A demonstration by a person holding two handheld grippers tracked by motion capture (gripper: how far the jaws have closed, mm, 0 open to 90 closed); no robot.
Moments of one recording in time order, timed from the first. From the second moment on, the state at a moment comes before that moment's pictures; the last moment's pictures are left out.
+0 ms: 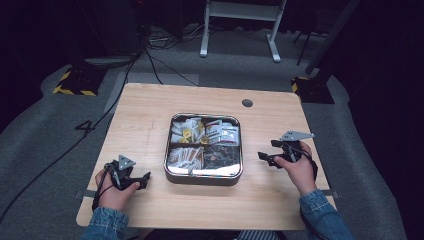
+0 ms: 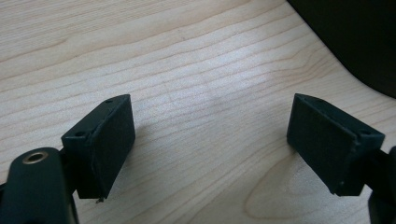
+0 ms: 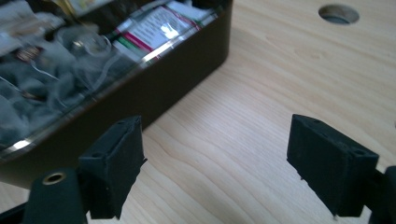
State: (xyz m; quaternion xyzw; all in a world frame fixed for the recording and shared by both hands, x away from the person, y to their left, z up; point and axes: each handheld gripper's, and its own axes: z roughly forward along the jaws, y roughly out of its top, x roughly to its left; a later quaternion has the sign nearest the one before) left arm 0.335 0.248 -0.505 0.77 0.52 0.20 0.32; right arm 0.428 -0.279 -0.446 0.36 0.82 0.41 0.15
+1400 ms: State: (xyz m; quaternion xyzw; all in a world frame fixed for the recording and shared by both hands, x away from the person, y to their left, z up) left arm 0.336 0.247 -0.505 0.77 0.52 0.20 0.32; right arm 0.461 -0.136 -0.394 0.23 0.87 0.42 0.09
